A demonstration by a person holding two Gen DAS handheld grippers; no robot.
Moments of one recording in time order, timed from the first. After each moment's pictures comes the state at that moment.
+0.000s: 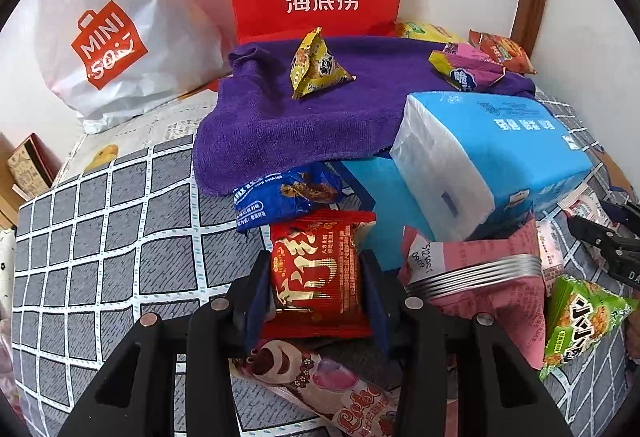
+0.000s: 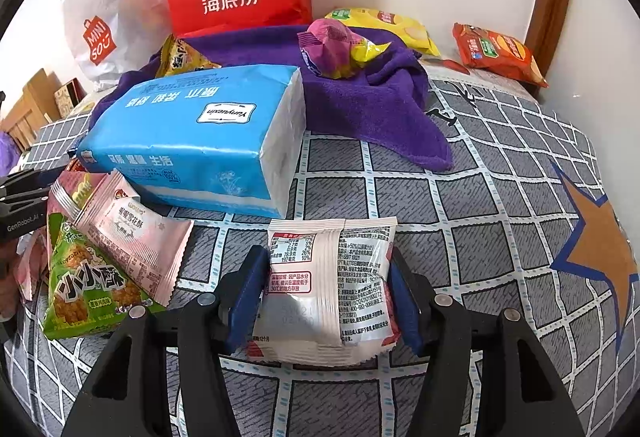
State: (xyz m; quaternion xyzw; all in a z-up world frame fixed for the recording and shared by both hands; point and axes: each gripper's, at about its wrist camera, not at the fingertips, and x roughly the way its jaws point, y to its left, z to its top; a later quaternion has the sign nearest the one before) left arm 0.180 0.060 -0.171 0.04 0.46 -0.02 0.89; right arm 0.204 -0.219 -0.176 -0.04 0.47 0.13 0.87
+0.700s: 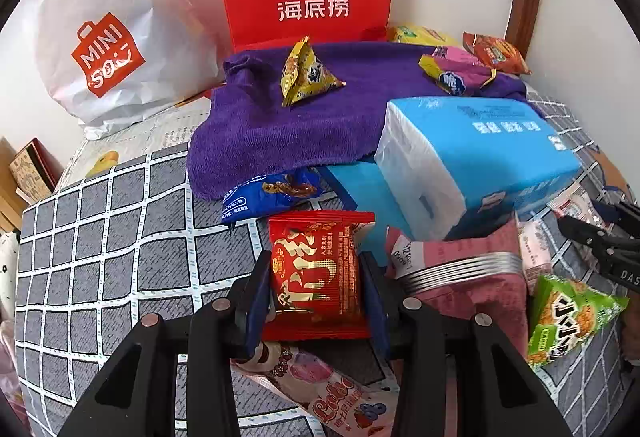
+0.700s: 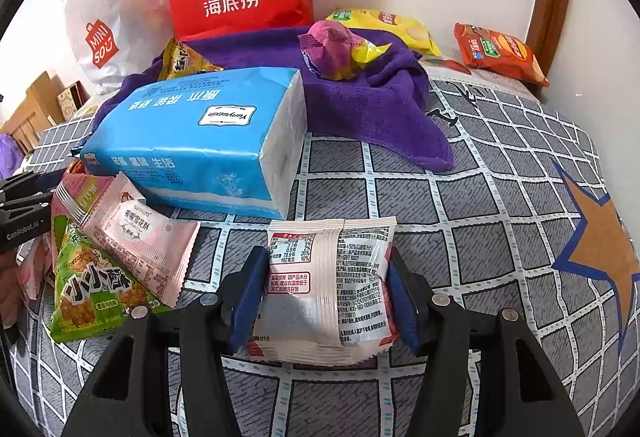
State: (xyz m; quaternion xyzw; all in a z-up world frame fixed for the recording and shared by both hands) left arm 0.173 0.052 -0.160 0.03 0.45 -0.02 0.89; right arm 0.204 -0.221 -0.176 -0.03 0.47 0.13 0.87
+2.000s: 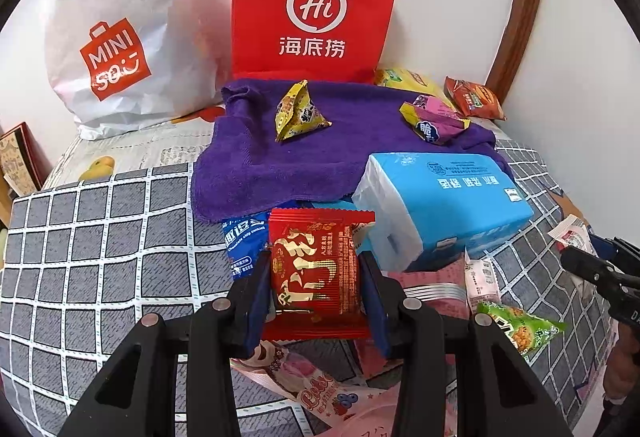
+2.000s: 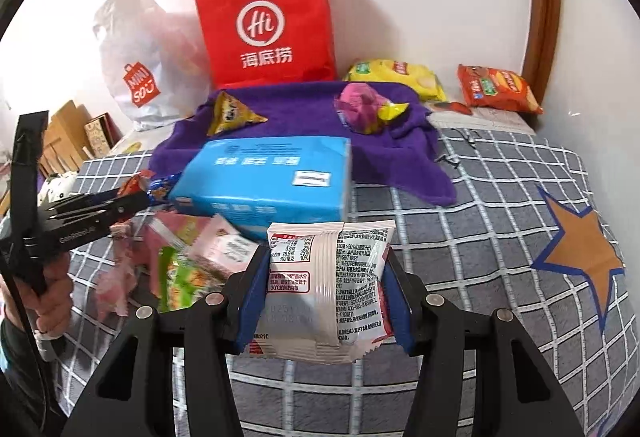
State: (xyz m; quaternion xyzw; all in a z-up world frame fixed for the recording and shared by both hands) left arm 0.161 0.067 -0.136 -0.03 0.41 -0.06 0.91; right arm 0.159 -0.205 -0.110 -0.01 0.42 0.16 0.89
